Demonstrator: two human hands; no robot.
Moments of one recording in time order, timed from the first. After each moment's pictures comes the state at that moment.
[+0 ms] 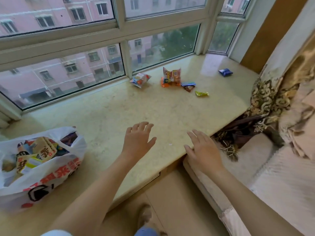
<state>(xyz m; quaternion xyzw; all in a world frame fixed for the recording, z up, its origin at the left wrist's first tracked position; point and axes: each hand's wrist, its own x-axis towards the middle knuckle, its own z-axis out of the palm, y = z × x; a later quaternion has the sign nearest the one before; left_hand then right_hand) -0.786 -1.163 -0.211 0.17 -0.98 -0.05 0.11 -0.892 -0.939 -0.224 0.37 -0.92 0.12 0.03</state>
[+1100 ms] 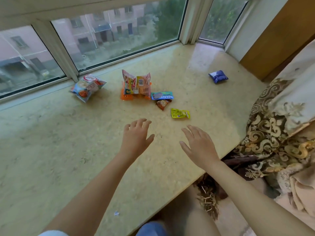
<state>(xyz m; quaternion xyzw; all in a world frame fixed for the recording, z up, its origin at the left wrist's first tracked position) -1.262 -1.196 -0.330 0.20 -0.97 -0.12 0.02 -1.365 -0.988 -0.310 0.39 -0.92 0.02 -0.03</state>
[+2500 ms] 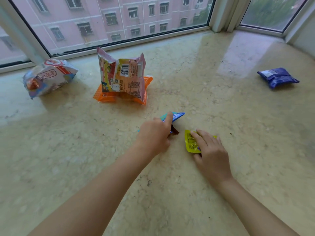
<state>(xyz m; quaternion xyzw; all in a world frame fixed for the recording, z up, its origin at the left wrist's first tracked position) -1.503 -1.215 -0.532 0.23 -0.97 0.05 -0.01 -1.587 -1.050 -0.590 0.44 -0.86 0.21 0.12</state>
